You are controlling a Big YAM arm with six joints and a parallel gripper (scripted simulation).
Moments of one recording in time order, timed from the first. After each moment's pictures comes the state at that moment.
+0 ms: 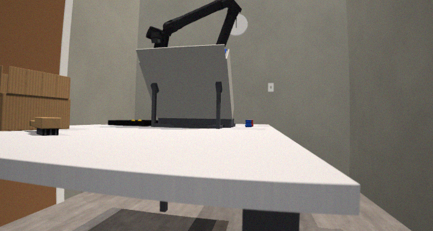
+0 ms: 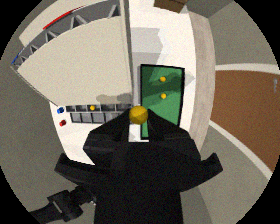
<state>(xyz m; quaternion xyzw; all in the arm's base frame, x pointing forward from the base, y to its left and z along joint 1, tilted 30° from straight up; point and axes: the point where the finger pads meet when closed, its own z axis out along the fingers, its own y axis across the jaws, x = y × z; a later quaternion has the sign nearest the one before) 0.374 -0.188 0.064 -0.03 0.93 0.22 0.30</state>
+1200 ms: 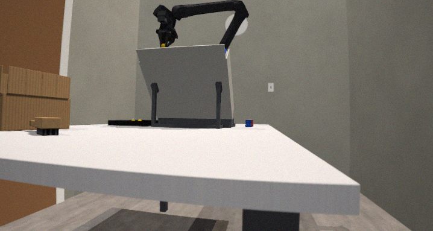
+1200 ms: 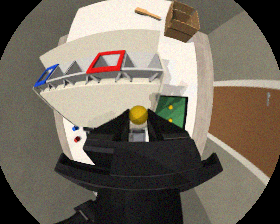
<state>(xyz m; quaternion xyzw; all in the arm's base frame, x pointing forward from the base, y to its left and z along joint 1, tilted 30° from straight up) 0.437 -0.146 0.184 -0.03 0.91 0.22 0.35</state>
